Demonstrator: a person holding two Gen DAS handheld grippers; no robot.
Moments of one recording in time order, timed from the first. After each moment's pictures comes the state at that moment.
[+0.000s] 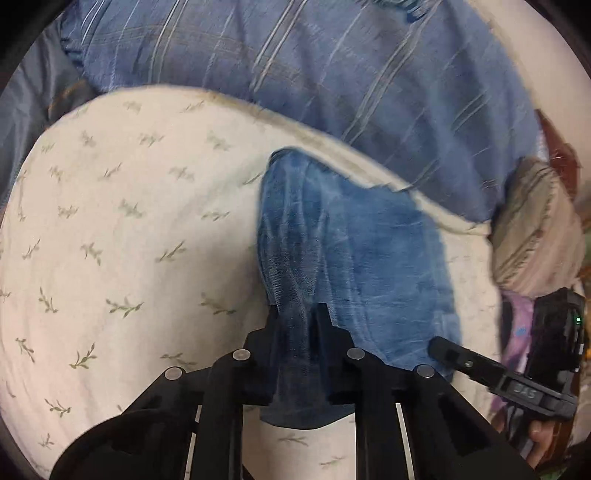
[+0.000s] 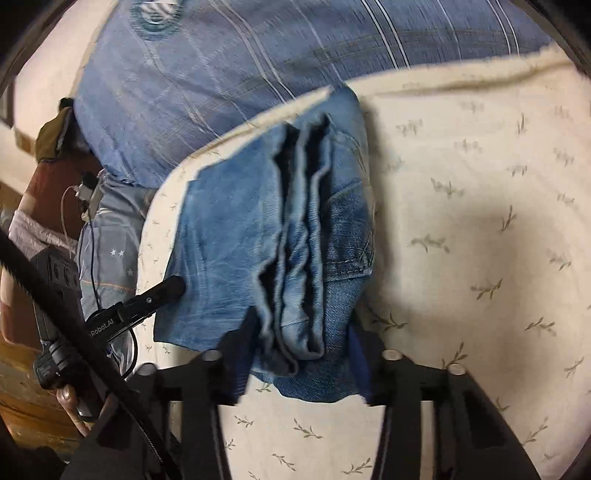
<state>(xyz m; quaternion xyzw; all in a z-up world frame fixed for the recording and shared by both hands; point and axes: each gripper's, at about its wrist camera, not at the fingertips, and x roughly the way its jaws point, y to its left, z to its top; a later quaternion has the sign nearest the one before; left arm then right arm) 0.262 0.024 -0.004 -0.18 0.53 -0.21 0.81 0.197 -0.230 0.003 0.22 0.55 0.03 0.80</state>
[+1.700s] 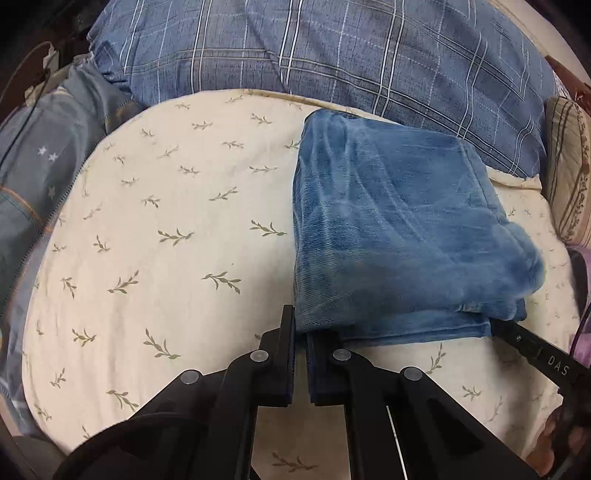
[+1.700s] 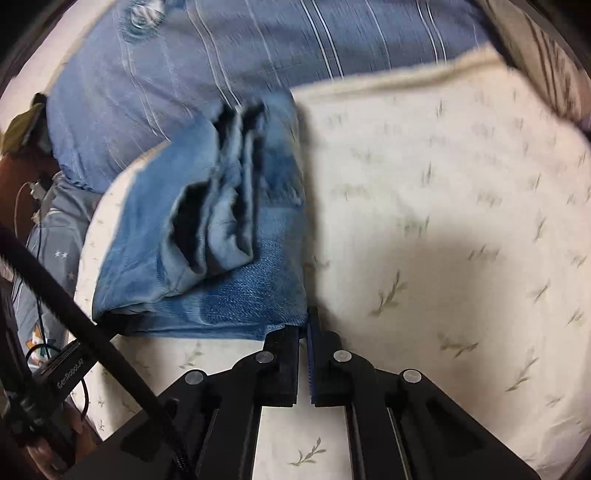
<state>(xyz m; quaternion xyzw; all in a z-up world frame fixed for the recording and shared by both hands) 0.184 -0.008 -0.035 -0.05 0.49 -0.09 0.86 0.135 -0.224 -0.036 0.16 0.52 -0.09 0.84</state>
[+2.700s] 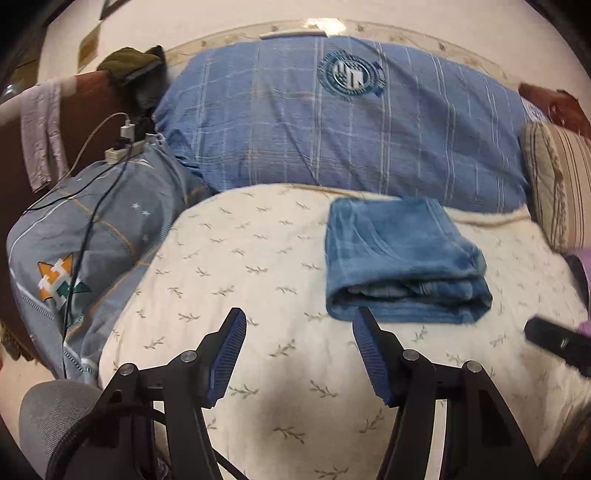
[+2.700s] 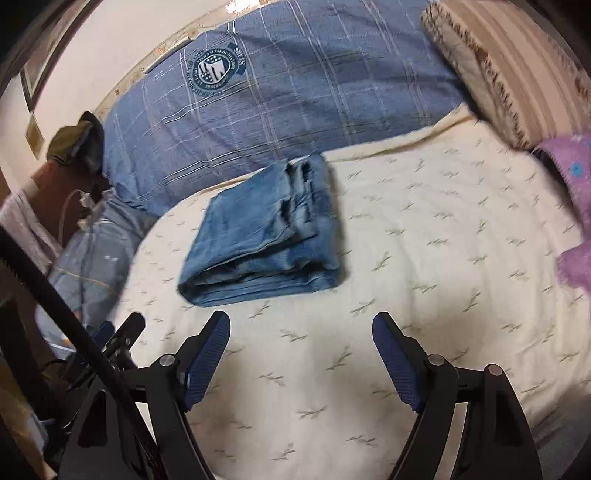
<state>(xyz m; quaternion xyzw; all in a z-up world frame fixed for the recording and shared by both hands) 0.037 0.011 0.025 -0.01 0.33 -0.02 0.95 0.039 -0.186 0.037 0.16 0.41 -0.06 0.90</state>
